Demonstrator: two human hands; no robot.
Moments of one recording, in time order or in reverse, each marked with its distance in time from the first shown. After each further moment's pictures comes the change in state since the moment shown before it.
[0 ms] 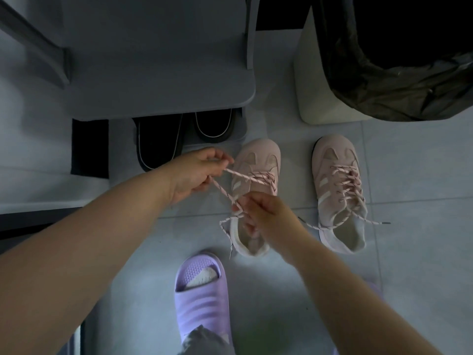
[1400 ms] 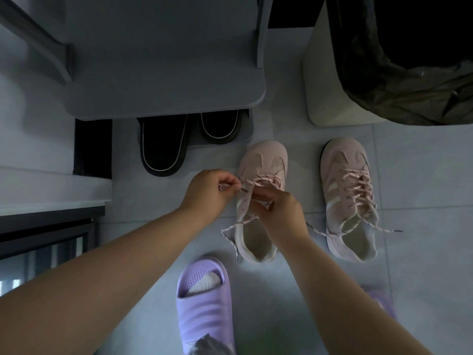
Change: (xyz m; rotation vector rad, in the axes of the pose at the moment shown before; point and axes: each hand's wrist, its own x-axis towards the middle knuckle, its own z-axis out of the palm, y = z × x) left_hand 0.019 -0.049 0.025 0.451 0.383 0.356; right_hand 0.035 0.024 -0.007 -0.473 0.328 -0.137
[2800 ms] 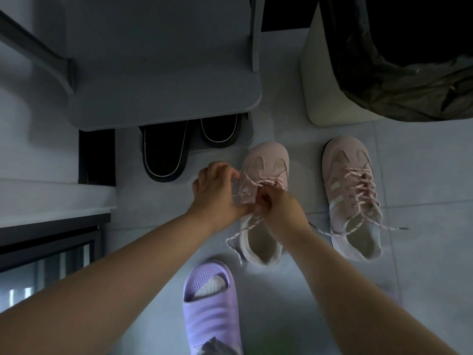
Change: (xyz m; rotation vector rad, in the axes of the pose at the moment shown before) left_hand -0.005 0.010 0.000 0.374 -0.095 0.021; right_hand 0.010 -0.005 -0.005 -0.218 -0.103 -0.055
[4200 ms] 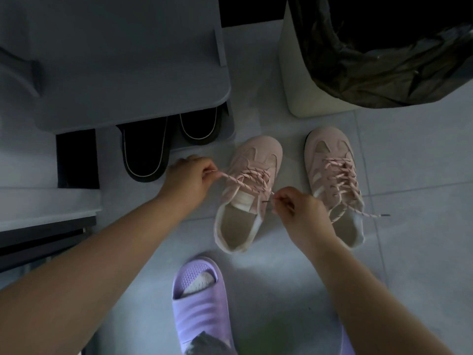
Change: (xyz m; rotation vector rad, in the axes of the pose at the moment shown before) left_hand 0.018 -0.005 -0.015 0.030 0.093 0.093; right_hand -0.032 0.044 -0.032 0.051 0.220 -0.034
